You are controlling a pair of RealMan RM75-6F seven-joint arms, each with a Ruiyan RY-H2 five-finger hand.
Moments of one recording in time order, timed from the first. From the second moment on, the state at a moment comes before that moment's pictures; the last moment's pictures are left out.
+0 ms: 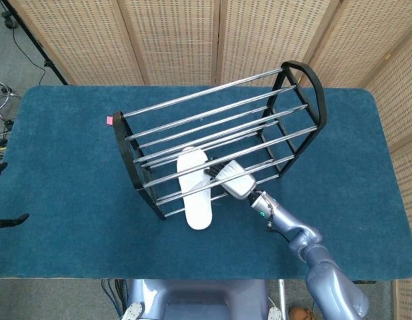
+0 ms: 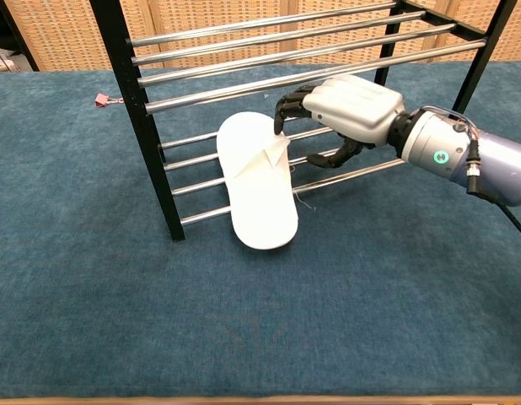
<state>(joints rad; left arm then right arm) -0.21 -0.85 -0.15 -1.96 1.07 1.29 0.06 0.92 -2.06 -0.07 -0.24 -1.68 1.26 0.41</state>
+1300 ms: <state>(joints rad) -0.21 -0.88 -0.13 -1.99 1.12 1.32 0.13 0.67 -1.90 -0.12 -0.24 -1.71 1.44 0.42</state>
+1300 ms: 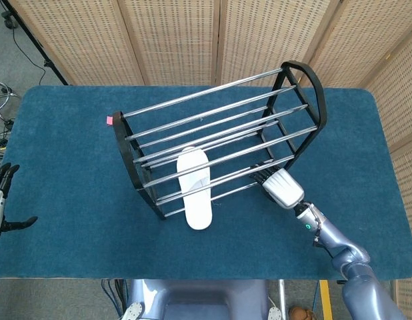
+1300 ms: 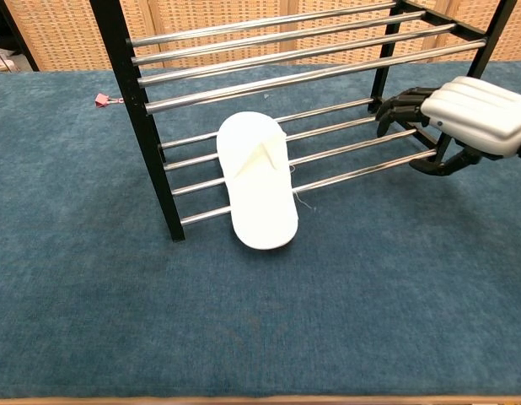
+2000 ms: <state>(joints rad) -0.19 -0.86 -0.12 -1.98 1.15 1.32 0.07 0.48 -1.78 -0.16 -0.30 -1.74 1.59 0.39</state>
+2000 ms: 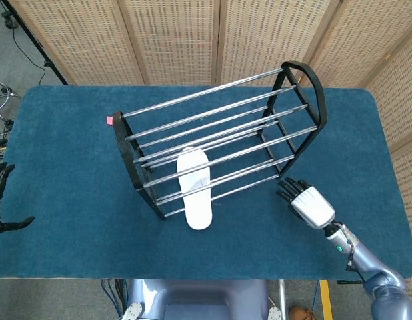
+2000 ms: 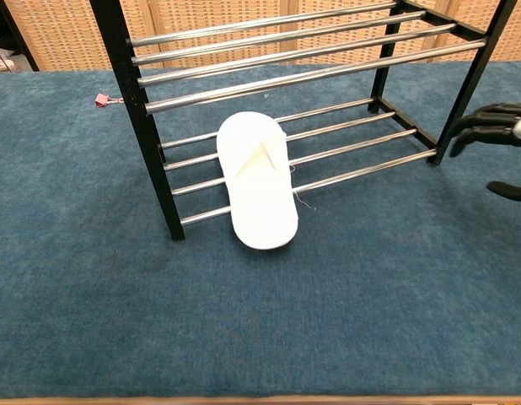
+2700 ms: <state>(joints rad) -0.16 -0.86 -0.09 -2.01 1.24 1.36 0.07 0.26 -1.38 -0.08 -1.04 -1.52 1.47 0.22</state>
